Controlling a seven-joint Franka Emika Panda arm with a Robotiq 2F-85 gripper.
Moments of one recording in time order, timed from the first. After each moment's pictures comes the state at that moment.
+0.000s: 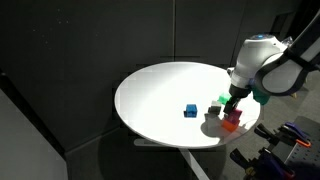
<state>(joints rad) 0.01 0.09 0.02 -2.77 -0.18 2.88 0.08</state>
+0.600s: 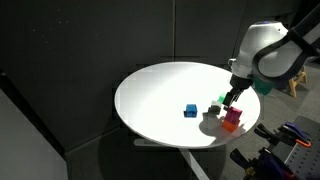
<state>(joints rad) 0.02 -0.03 0.05 -2.77 0.02 2.77 -0.06</state>
